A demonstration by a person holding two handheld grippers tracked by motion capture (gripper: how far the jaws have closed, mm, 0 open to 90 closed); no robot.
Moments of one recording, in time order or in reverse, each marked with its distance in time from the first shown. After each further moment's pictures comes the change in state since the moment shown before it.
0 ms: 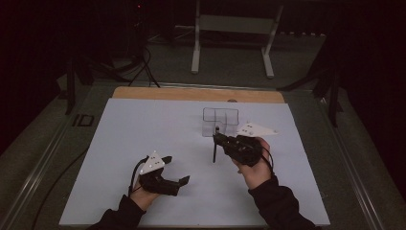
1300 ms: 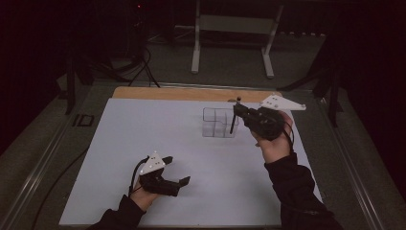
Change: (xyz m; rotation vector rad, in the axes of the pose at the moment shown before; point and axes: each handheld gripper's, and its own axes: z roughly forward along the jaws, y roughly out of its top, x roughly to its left) left arm -0.001 0.000 0.000 -0.005 -0.010 0.003; right arm -0.046 0.058 -0.030 -0.108 -0.112 -0.060
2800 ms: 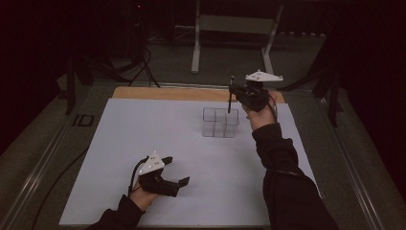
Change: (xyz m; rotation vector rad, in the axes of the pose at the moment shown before) left arm 0.001 0.000 -0.002 0.002 -0.012 0.006; right arm -0.062 0.009 0.090 0.078 -0.095 0.021
